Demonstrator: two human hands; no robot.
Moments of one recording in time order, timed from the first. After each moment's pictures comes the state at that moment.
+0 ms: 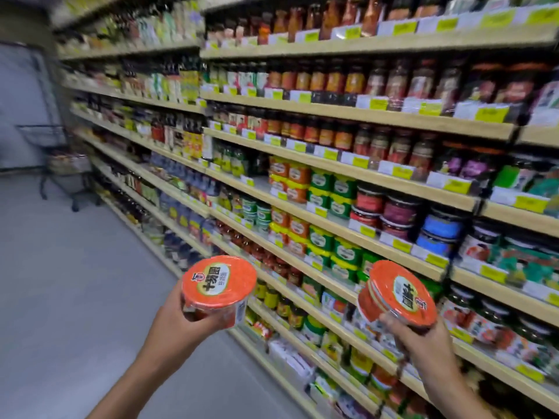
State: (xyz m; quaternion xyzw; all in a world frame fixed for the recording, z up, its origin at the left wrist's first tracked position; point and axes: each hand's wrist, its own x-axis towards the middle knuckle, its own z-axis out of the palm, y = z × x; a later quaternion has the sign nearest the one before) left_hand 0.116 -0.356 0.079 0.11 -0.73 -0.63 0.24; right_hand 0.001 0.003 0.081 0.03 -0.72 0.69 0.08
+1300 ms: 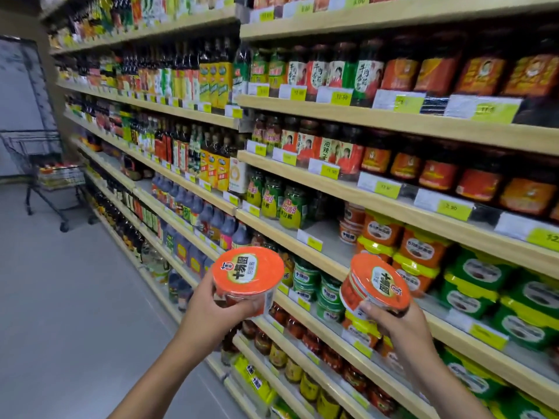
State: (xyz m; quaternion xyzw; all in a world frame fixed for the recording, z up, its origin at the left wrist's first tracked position) left_hand -0.308 -0.724 0.091 0.07 -0.73 -0.64 0.23; right_hand -0.416 -0.419 0.086 0.05 -0.72 0.70 0.01
